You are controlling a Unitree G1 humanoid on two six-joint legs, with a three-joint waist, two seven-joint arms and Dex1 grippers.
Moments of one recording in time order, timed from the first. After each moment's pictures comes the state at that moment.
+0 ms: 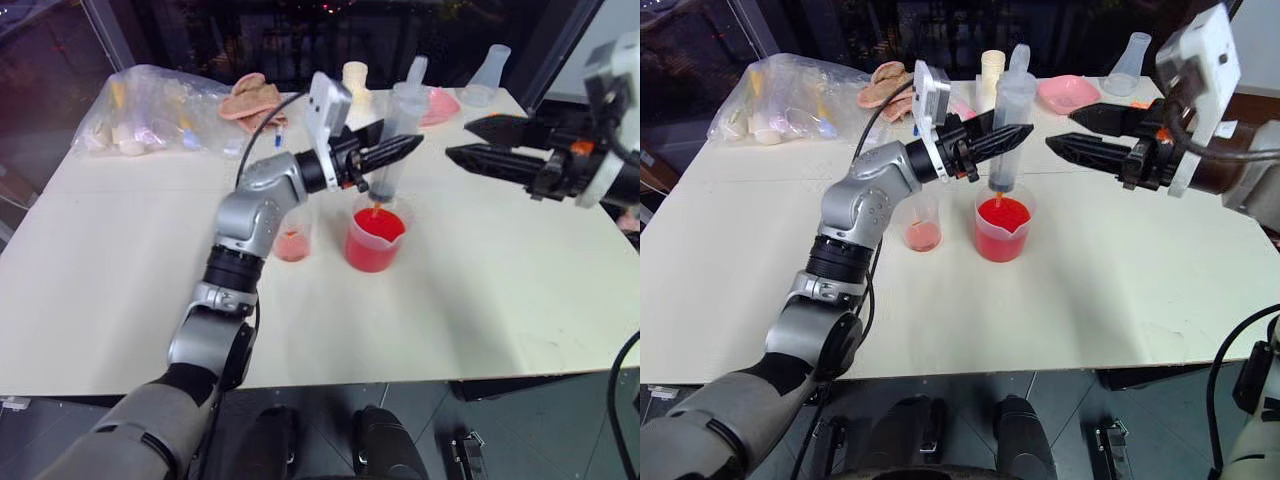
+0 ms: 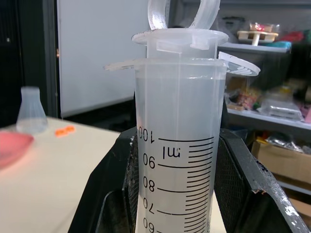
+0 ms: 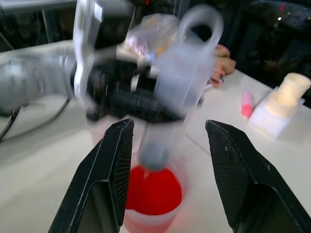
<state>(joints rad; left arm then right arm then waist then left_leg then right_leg) -0.99 0.05 -0.02 0.37 -0.43 0.37 -0.87 -0.81 -0.97 -0.37 -0.37 0.99 1.19 0.63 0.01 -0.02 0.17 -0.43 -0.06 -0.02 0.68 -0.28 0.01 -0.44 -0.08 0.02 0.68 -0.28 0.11</state>
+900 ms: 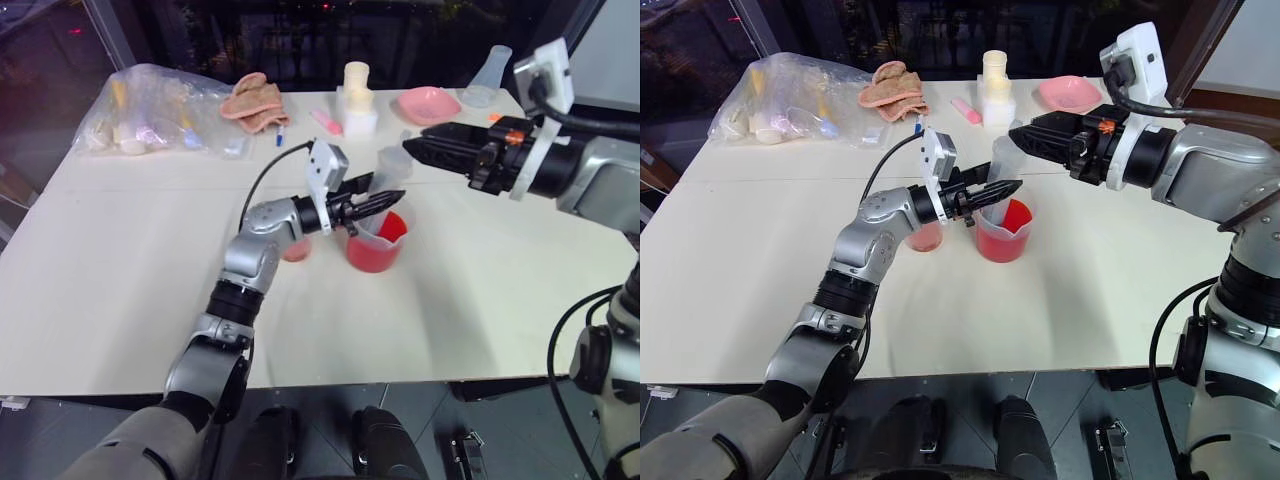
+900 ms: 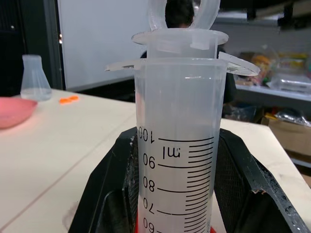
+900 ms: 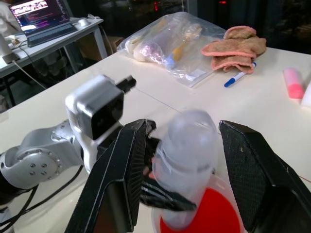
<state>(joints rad) -0.83 0.05 -0.10 0.37 -0.33 0.21 -0.90 -0.89 -0.76 -0.30 -0.29 1.12 1.31 0.33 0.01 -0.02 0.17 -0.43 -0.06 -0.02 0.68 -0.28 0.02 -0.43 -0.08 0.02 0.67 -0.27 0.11</state>
